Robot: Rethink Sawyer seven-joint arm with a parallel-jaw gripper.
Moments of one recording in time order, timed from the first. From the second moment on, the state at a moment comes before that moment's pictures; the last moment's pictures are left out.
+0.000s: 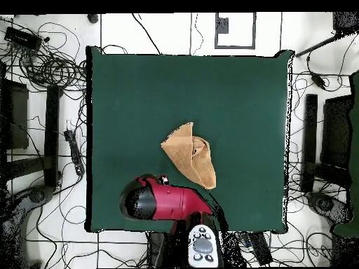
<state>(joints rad) 0.02 -0.70 -0.07 2.01 0.00 0.26 1.57</state>
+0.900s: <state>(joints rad) 0.02 -0.62 -0.07 1.95 0.00 0.26 1.57</state>
